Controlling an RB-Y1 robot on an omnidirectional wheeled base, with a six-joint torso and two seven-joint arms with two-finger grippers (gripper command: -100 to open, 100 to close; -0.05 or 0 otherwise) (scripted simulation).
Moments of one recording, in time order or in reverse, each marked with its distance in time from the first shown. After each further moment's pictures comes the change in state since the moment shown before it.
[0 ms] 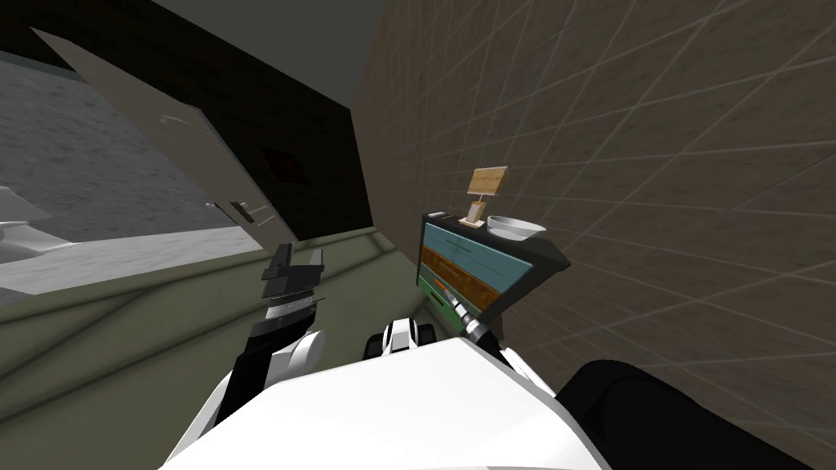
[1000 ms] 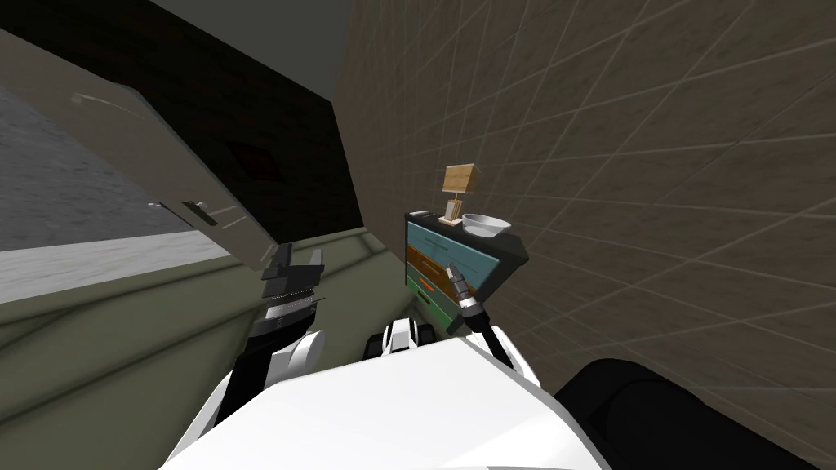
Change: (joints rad) left arm 0.000 0.000 0.000 0.000 0.000 0.000 0.000; right arm -0.115 0.239 -0.097 -0.164 -0.043 -0.192 -0.006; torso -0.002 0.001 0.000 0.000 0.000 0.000
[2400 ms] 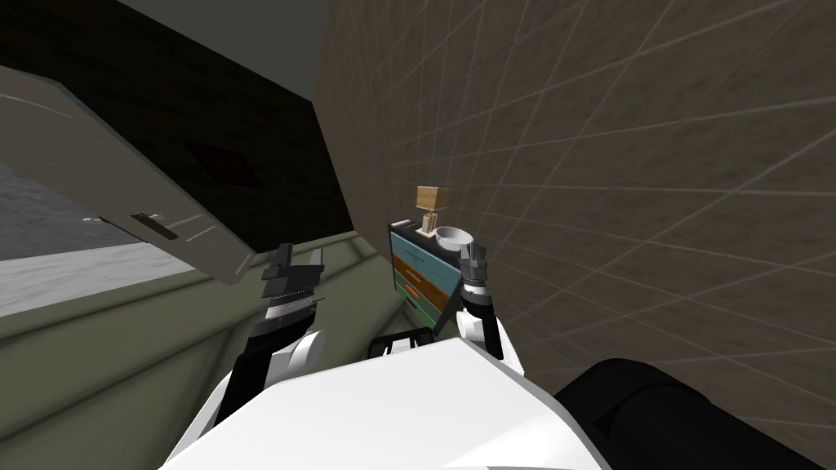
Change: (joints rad) left arm 0.000 0.000 0.000 0.000 0.000 0.000 0.000; right arm -0.114 0.290 -0.092 -0.168 -0.038 -0.180 -0.003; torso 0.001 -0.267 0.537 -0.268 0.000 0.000
